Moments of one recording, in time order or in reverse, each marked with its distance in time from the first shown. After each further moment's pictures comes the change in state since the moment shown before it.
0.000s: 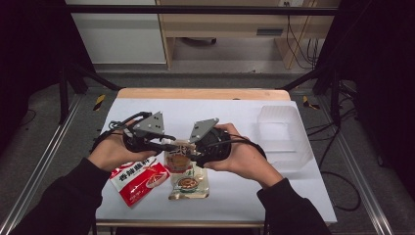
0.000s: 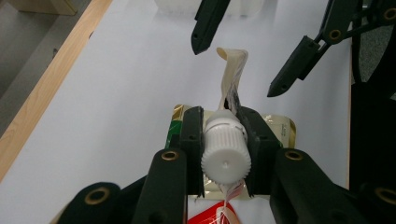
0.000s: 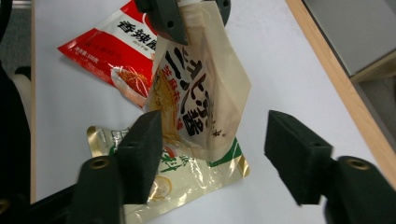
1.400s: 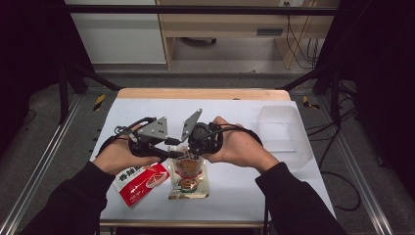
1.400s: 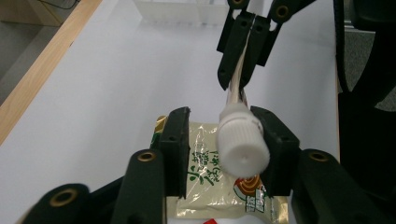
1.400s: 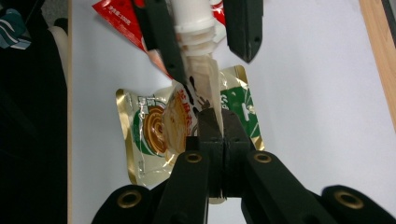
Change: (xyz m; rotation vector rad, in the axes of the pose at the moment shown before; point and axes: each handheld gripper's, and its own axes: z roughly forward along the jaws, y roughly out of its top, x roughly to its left) left arm -0.005 -0.007 0.017 -0.060 -0.050 -0.004; right arm -0.009 0.025 -0.001 0.186 0.156 -0.095
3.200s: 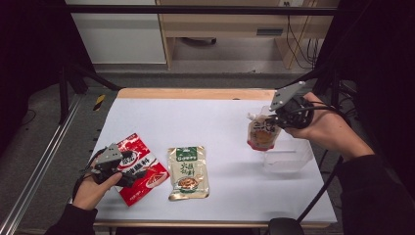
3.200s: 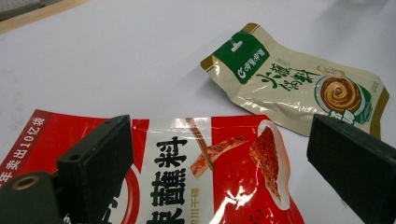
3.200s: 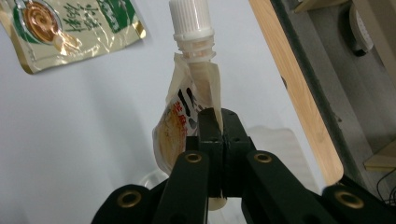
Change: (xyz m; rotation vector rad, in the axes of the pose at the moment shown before) left arm -0.016 -0.173 0.000 -0.146 0.294 -0.424; right arm -0.059 -0.146 -0.126 0.048 -0.282 0.162
